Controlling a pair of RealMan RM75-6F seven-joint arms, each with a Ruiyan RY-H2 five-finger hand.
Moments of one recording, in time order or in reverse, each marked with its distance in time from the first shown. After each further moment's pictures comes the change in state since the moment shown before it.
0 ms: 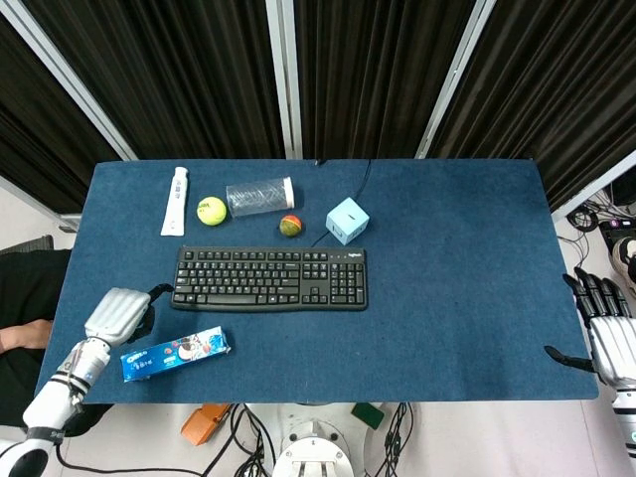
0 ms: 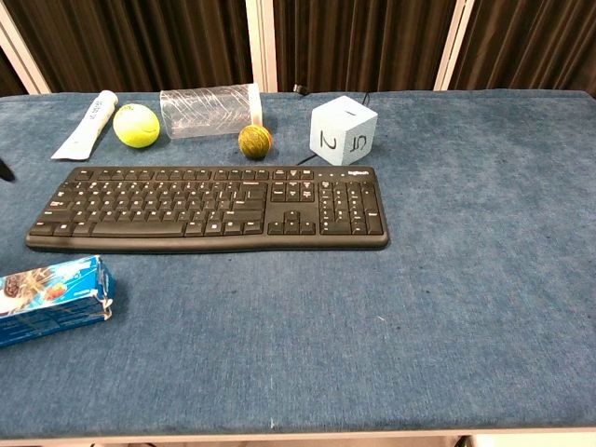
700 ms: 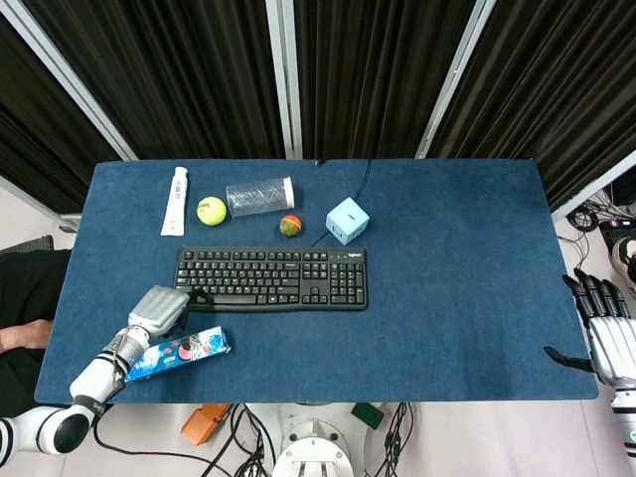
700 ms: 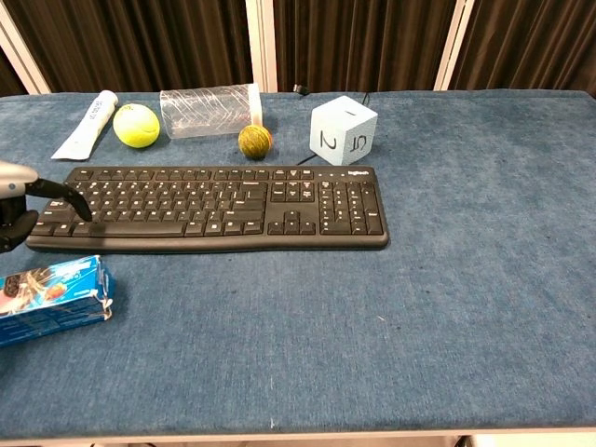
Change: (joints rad) left arm -0.169 -0.120 0.043 0.044 -0.198 -0.104 0.151; right arm 0.003 -0.004 -0.002 -0.001 0.013 -0.014 -0.009
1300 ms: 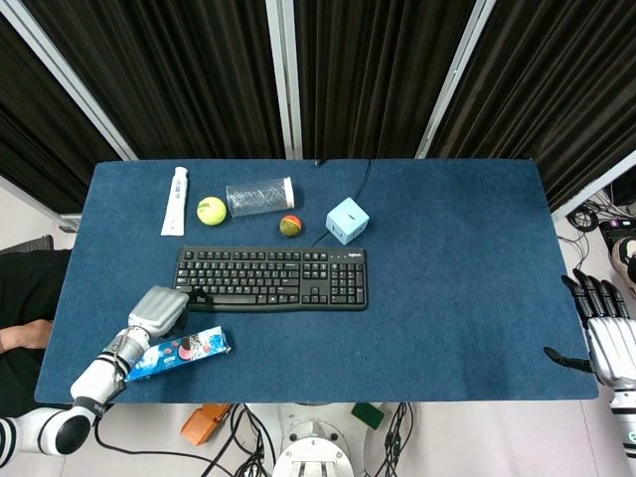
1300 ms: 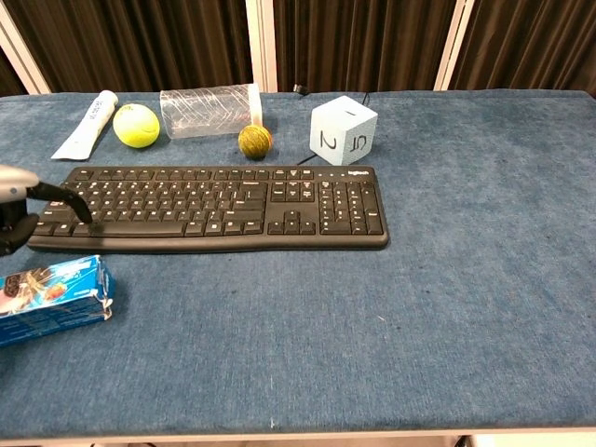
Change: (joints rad) left arm -0.013 0.004 0.028 -0.009 0.003 0.058 -0.008; right arm -0.001 0.005 0.000 -0.019 0.003 0.002 -0.020
